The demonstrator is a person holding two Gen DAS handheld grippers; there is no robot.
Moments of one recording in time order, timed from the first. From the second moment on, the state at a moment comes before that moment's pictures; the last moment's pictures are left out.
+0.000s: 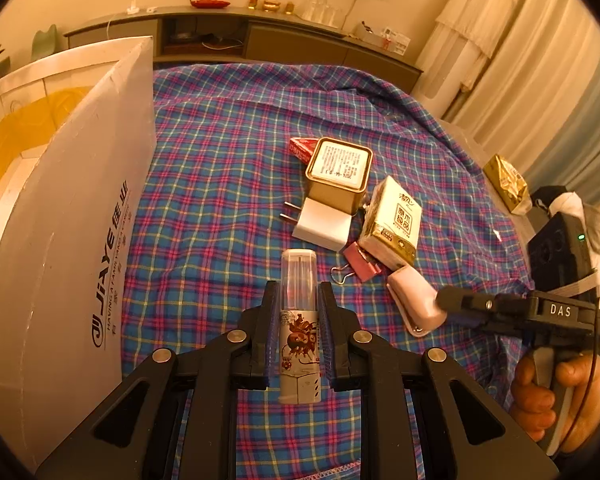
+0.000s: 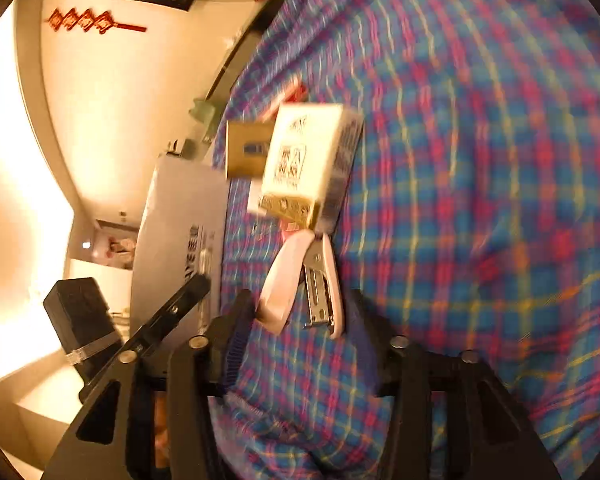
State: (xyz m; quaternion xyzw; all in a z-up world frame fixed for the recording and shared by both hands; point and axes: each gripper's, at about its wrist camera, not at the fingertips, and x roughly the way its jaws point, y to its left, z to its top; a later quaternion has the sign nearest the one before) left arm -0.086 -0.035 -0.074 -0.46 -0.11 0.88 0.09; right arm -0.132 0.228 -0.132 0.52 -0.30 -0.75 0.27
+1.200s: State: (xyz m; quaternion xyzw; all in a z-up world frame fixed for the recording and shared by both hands) left arm -0.051 -0.054 -0.020 -0.41 -0.13 0.90 0.10; right arm -0.063 0.147 -0.046 0.43 -0.04 -0.86 0.29
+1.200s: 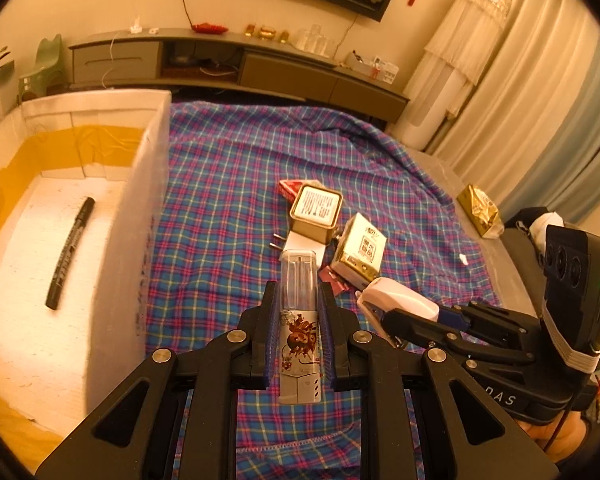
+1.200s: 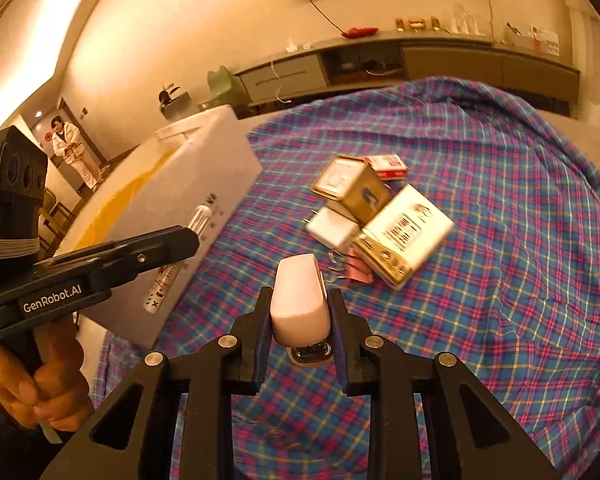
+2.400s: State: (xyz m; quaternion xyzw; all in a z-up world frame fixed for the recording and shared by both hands) left arm 0.026 -0.151 0.056 -0.32 -0.19 0.93 0.04; right arm 0.015 0.044 0.057 0.32 0.02 -0.88 0.34
